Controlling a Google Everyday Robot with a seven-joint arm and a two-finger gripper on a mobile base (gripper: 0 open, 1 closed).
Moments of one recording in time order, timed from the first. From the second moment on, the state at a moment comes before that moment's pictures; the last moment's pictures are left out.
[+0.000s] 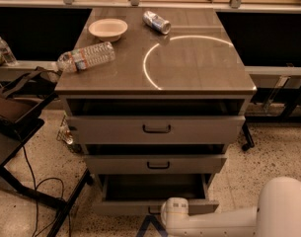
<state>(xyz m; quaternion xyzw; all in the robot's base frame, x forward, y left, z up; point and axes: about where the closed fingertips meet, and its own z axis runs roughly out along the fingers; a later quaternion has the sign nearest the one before) 0.484 -0.086 0.181 -0.70 0.69 -0.10 0.16</state>
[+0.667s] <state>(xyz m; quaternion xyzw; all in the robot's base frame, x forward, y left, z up) 0.484 -0.086 0.181 -0.70 0.69 -0.10 0.16</state>
